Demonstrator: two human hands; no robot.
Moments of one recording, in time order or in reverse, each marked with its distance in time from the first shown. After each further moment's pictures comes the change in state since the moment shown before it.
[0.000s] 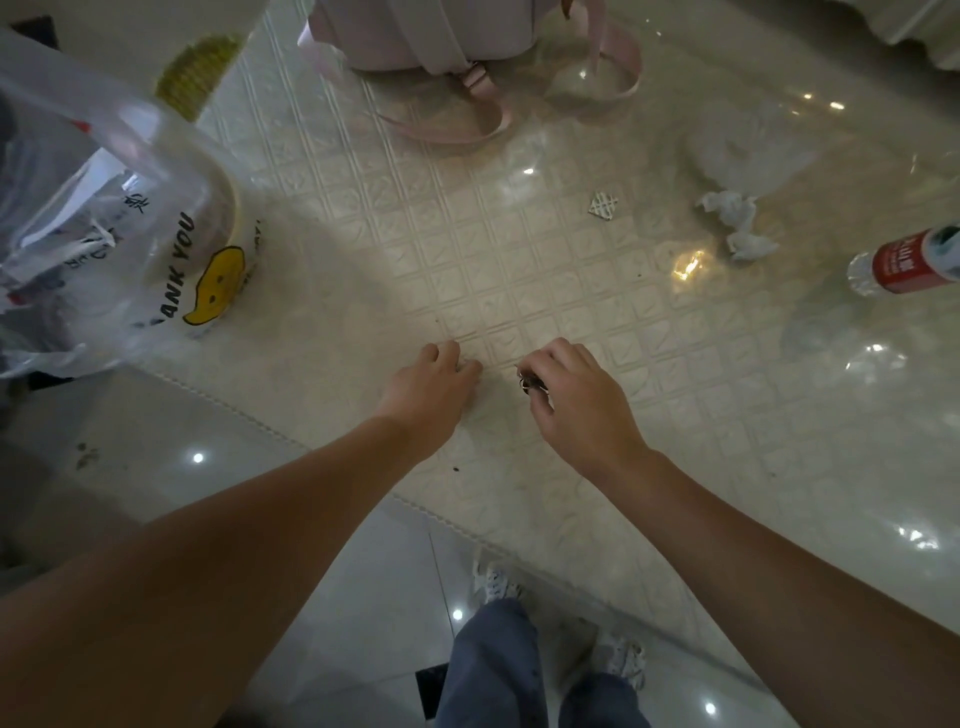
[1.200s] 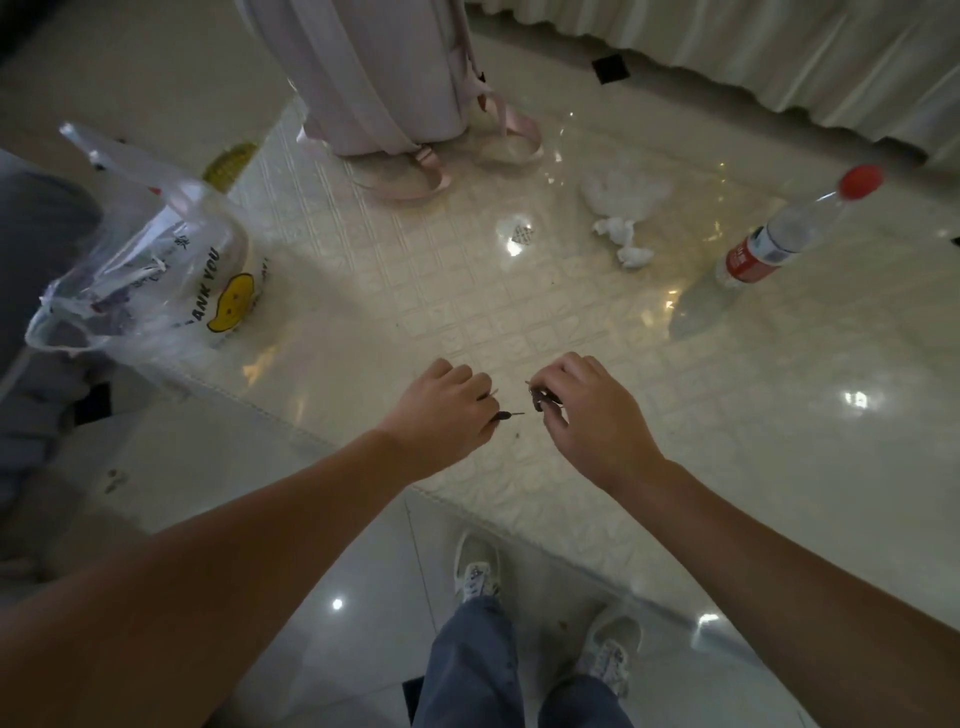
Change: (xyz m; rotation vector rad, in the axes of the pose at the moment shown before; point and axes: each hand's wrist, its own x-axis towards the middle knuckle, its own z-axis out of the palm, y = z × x) left_hand -0.093 0.116 -0.074 0.204 0.432 0.439; right_hand -0.119 0.013 -0.106 -0.004 0.119 -0.046
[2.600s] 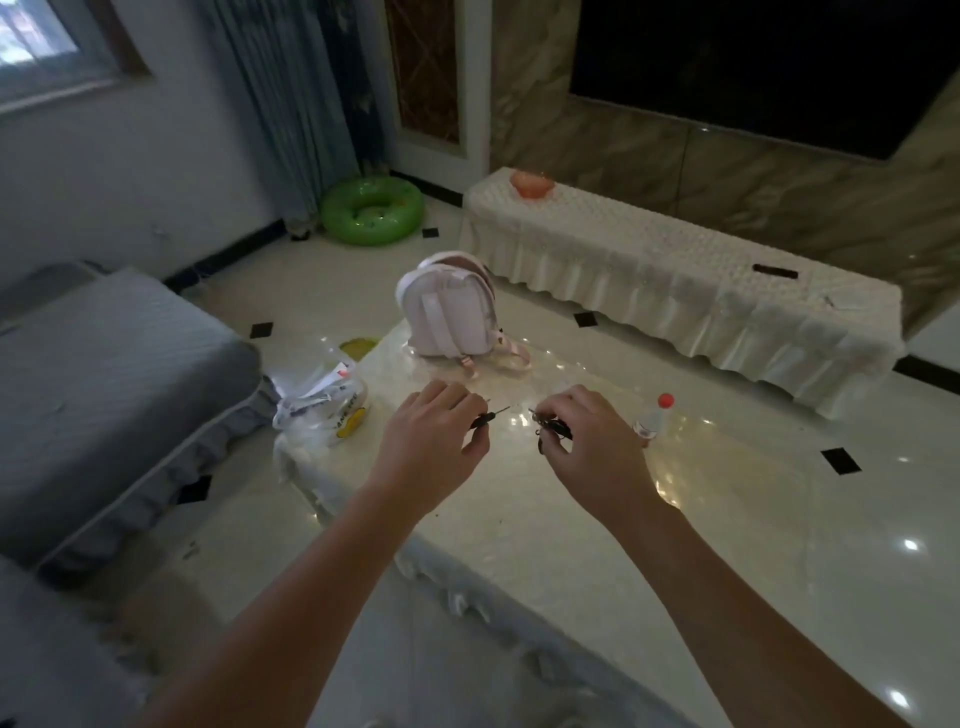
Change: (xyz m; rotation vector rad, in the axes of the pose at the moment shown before) left_hand -0.128 0.151 -0.396 -0.066 0.610 -0.455; right_hand -0.123 -0.226 -0.337 0.023 0.295 -0.154
